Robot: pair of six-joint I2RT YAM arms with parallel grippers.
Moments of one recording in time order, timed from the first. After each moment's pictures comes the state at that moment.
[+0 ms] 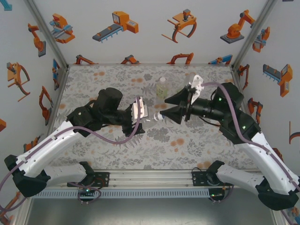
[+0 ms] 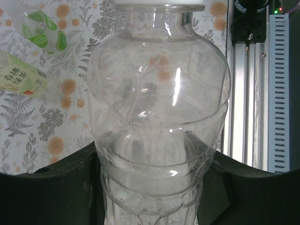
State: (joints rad) left arm -0.92 1.13 1.26 -0.72 0.43 0.48; right arm 0.73 0.95 1.31 -0.43 -0.49 0.07
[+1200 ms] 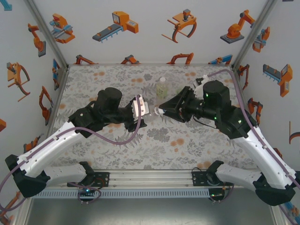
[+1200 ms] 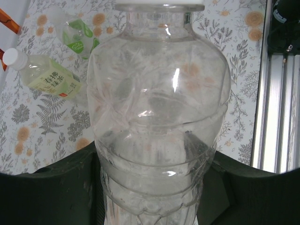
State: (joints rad) left arm -0.92 1.12 1.22 -0.59 0.34 0.48; right arm 0.73 1.02 1.37 -0.74 -0.30 1.29
